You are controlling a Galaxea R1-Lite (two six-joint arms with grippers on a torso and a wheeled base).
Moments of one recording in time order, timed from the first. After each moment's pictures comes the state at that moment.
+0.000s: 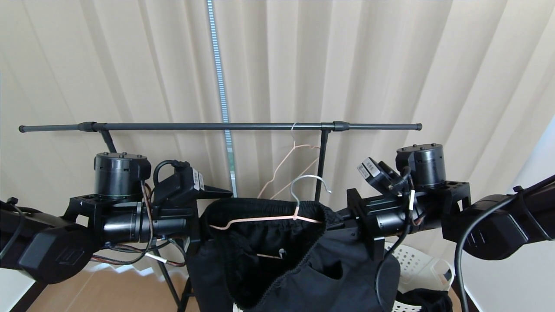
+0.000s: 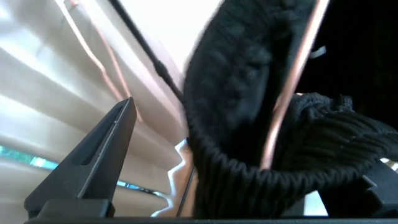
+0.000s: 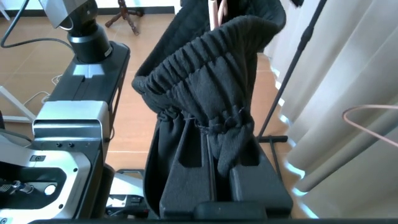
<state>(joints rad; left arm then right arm) -0.29 1.76 -0.68 -0.58 -0.78 0.66 0.45 1.88 -0.87 -0.52 1.10 -0.33</state>
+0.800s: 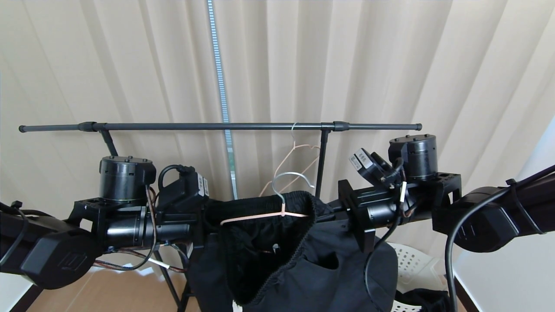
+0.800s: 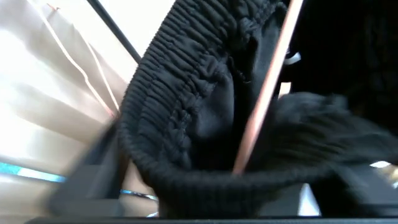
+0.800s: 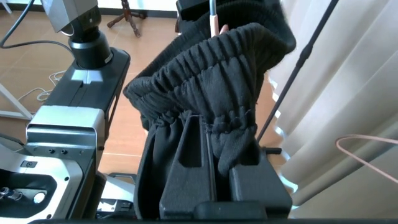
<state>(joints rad) -0.31 1.76 -0.67 -0.58 -0.78 0.67 0.49 1.90 -0.95 -0.52 1.10 -0.32</state>
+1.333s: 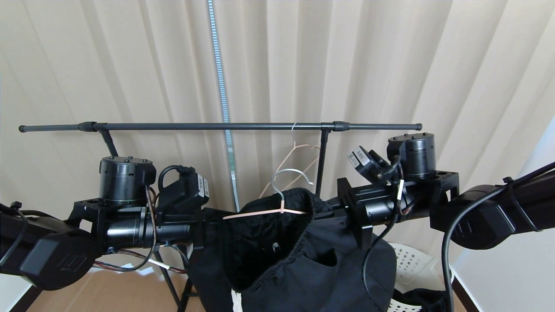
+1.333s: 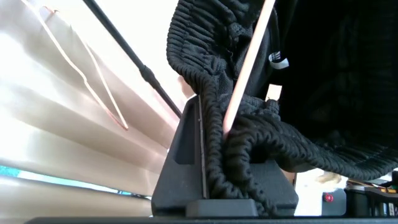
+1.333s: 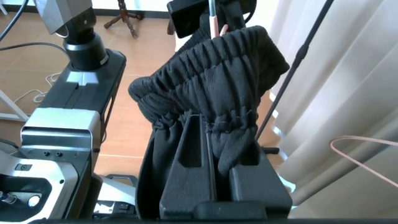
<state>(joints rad) -0.31 1.76 -0.66 -0.58 -0.78 0.67 0.48 1.91 -0.96 -0.51 1.09 -0.31</state>
